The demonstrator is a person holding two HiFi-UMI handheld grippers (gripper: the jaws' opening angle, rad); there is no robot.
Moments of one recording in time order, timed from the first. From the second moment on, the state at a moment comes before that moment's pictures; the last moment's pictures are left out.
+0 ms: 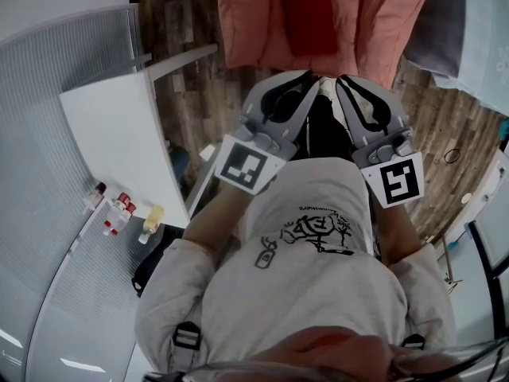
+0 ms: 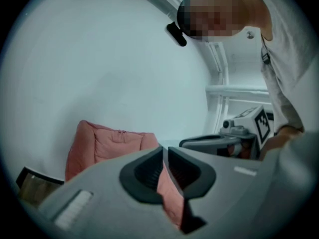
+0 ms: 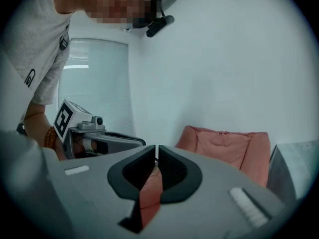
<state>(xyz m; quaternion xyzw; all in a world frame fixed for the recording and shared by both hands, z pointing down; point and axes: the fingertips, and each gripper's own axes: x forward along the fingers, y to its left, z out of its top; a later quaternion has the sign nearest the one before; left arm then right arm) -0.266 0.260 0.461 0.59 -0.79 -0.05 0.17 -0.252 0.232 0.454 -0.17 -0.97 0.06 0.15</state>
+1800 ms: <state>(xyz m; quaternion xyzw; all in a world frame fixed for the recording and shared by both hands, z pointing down) -0.274 0.270 0.848 0.55 -0.78 -0.04 0.31 -0.261 0.222 0.825 -0.17 -0.94 0.08 0.27</state>
